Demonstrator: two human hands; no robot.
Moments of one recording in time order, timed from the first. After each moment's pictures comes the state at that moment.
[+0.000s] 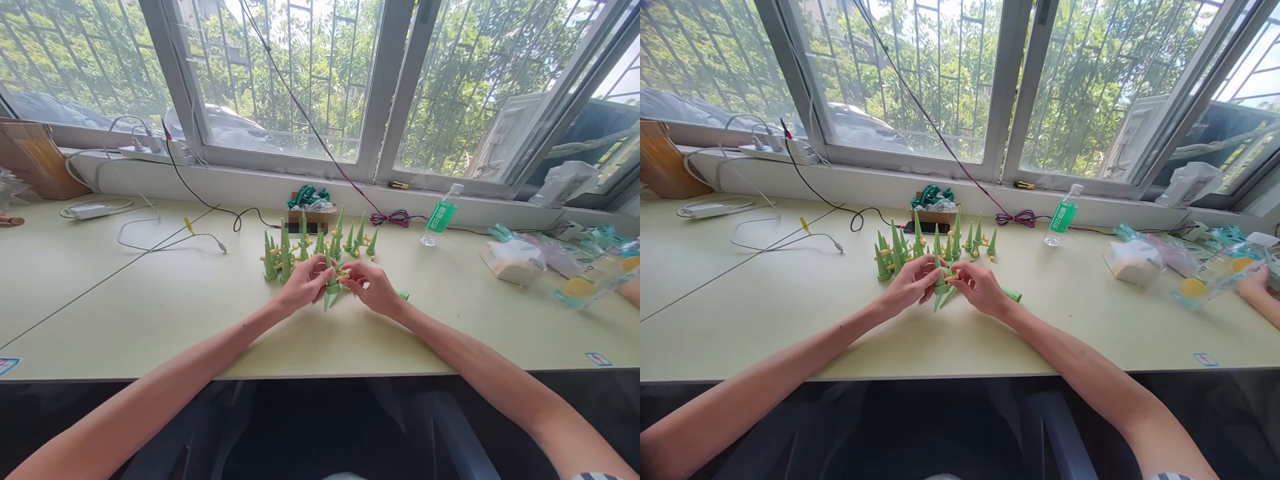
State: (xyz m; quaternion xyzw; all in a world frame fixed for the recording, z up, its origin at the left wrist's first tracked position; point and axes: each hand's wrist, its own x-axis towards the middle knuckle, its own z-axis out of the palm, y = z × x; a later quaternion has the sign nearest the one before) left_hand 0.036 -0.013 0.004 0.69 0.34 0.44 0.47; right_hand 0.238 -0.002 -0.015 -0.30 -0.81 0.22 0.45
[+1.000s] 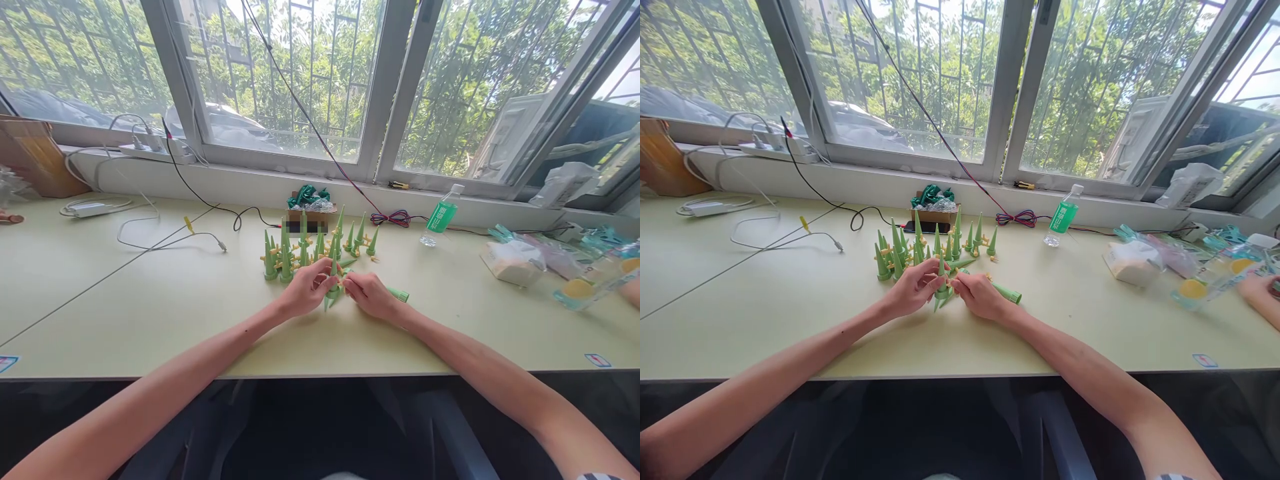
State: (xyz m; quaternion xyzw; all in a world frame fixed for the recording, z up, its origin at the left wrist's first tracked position) left_hand 0.037 -0.015 0.000 0.78 0.32 0.41 0.35; right_hand 0.240 -0.003 -0.021 -0.31 -0.86 0.18 0.36
